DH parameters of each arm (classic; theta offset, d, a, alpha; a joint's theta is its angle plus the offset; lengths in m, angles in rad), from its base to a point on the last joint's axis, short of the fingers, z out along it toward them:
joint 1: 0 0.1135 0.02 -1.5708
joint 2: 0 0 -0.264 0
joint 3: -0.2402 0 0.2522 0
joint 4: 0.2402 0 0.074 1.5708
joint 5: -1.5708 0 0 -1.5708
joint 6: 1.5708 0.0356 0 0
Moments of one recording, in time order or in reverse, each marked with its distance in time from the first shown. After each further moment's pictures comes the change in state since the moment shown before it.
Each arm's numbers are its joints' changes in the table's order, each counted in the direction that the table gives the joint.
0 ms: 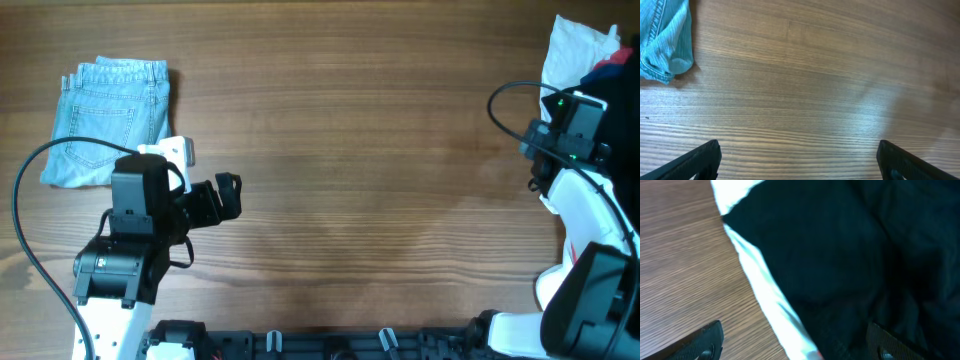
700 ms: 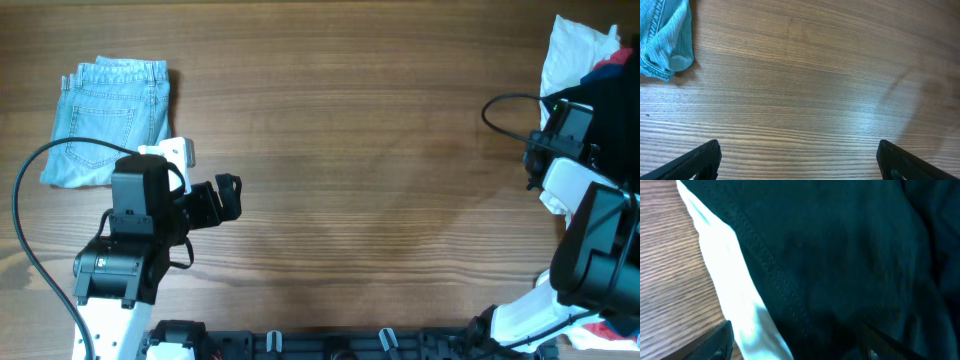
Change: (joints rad) left arm 0.000 0.000 0.000 0.006 0.000 0.000; right arm -0.040 0.244 0.000 -0.211 -0.055 -0.170
